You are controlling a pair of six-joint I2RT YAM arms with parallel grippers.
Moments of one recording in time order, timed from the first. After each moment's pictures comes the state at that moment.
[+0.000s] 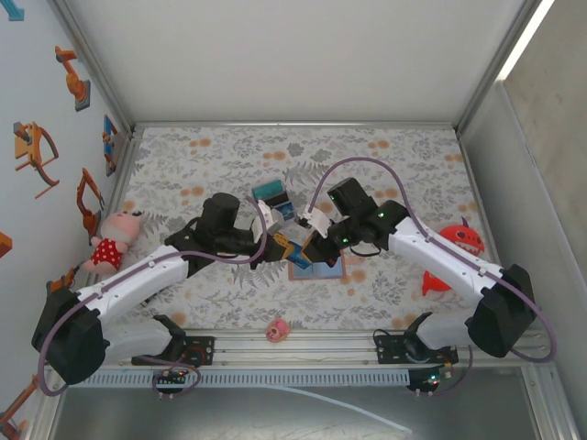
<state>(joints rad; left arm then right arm) -0.72 1.18 0.74 -0.15 0.76 0.11 0.73 1.34 1.09 -0.75 -0.64 -0.23</state>
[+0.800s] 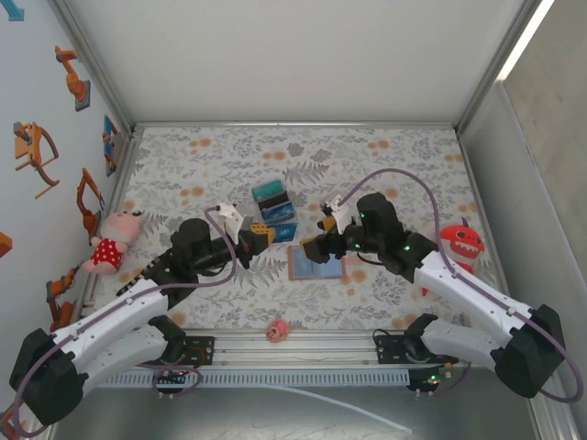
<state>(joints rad) -0.72 0.88 0.45 0.24 0.37 -0.25 0.70 1.05 0.75 -0.20 -0.44 0.17</state>
